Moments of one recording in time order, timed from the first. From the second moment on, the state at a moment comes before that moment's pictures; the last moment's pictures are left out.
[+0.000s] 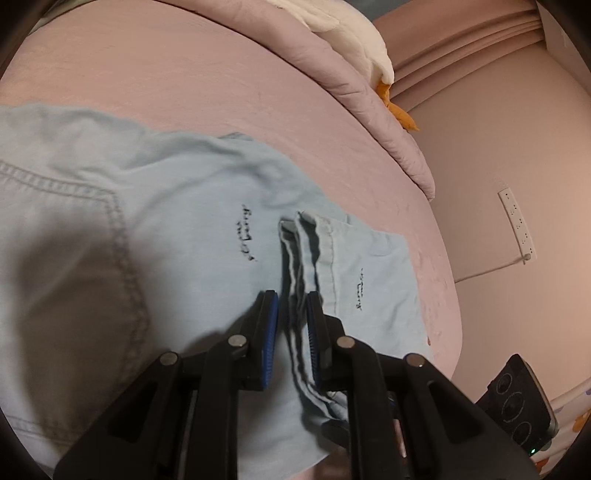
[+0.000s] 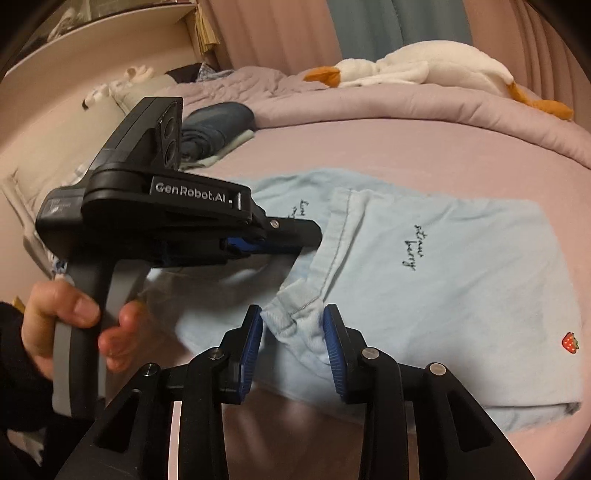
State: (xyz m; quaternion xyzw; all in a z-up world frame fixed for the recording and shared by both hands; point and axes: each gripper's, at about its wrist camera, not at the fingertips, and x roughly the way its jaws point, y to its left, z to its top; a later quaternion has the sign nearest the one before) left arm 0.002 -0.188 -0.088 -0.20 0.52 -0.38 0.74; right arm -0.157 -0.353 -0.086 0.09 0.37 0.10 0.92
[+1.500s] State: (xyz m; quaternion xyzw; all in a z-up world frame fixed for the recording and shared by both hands) left arm -0.056 -0.235 -0.098 -0.13 0.52 -0.42 0.74; right arm -0.061 -0.361 -0.070 0.04 0.44 0.15 0.88
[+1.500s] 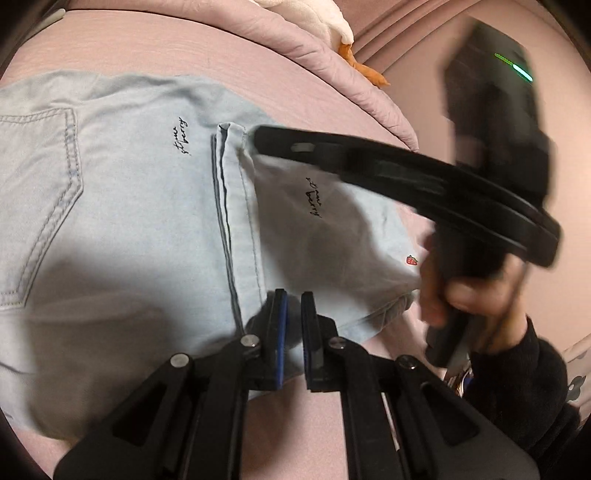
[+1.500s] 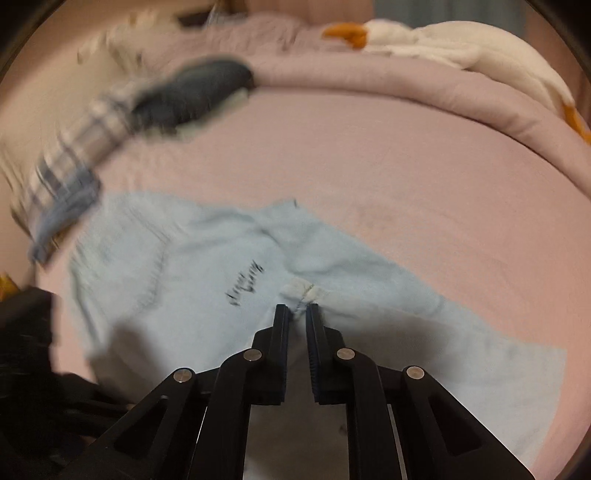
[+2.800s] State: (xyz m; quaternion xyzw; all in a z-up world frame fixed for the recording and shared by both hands) left arm -0.077 -0.006 -0.108 -0.39 0.48 -0.21 0.76; right arm -0.101 -0.339 -0.072 0.08 0.41 0.06 0.91
